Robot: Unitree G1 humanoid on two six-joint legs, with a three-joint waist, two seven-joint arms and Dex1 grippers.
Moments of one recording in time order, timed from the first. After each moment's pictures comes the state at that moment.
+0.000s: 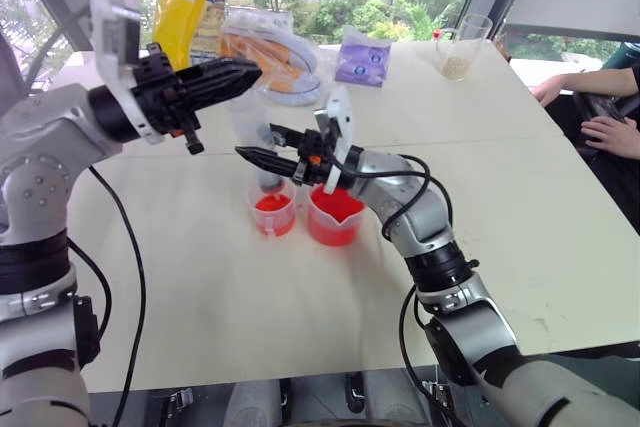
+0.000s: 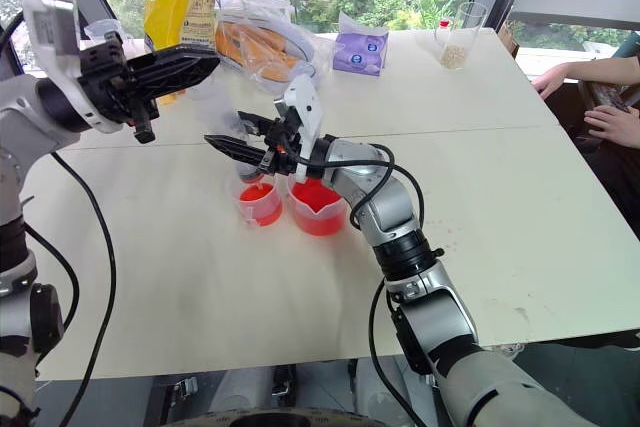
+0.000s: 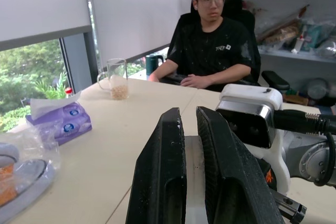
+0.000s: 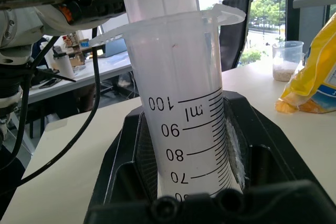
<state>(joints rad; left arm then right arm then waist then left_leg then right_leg) -0.73 0.78 0.23 -0.22 -0.90 0.80 -0.85 -0.77 -0.07 0.21 0.11 0.37 0.31 0.79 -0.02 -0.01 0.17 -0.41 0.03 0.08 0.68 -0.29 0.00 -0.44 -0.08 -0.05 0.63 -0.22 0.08</state>
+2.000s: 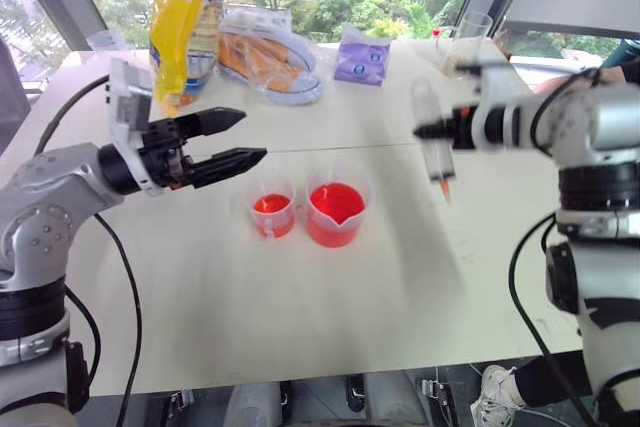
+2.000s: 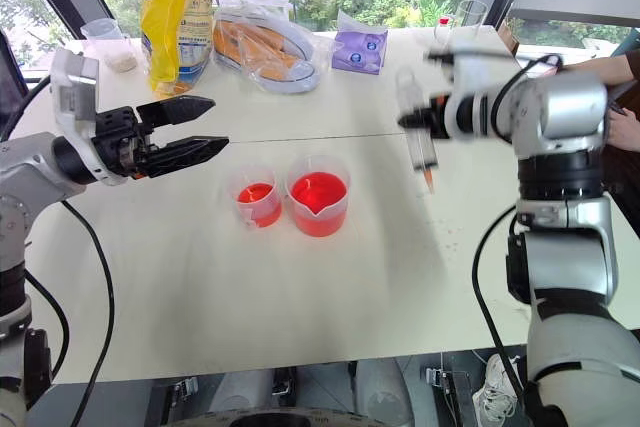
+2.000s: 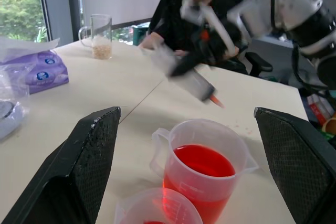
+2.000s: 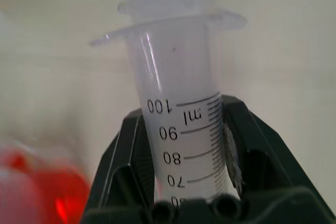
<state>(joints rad) -0.49 0.78 0.29 -0.31 -0.92 0.79 -0.89 -1.00 -0.68 0.05 0.29 0.47 1.41 0.47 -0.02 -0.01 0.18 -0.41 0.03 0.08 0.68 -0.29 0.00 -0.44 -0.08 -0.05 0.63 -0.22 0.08</state>
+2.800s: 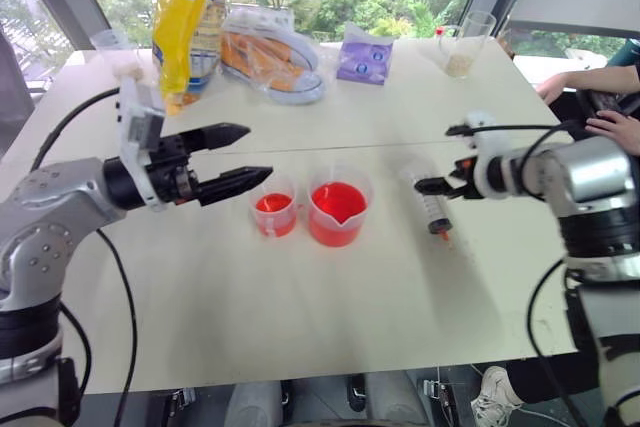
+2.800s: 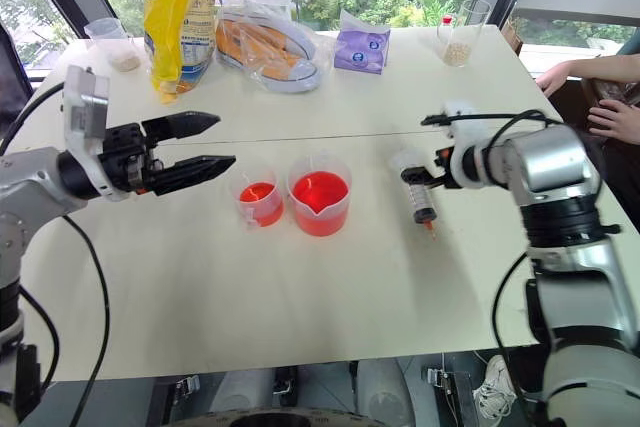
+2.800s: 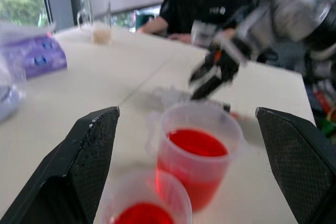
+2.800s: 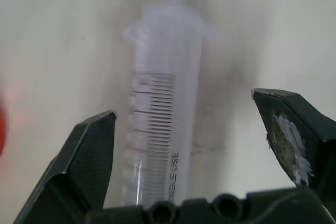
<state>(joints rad) -0.38 0.84 0.29 -0.41 -0.95 0.80 -0.87 -0.84 -0.85 0.12 0.02 0.42 1.29 0.64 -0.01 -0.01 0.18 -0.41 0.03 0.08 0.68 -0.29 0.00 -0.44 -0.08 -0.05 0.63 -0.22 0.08</state>
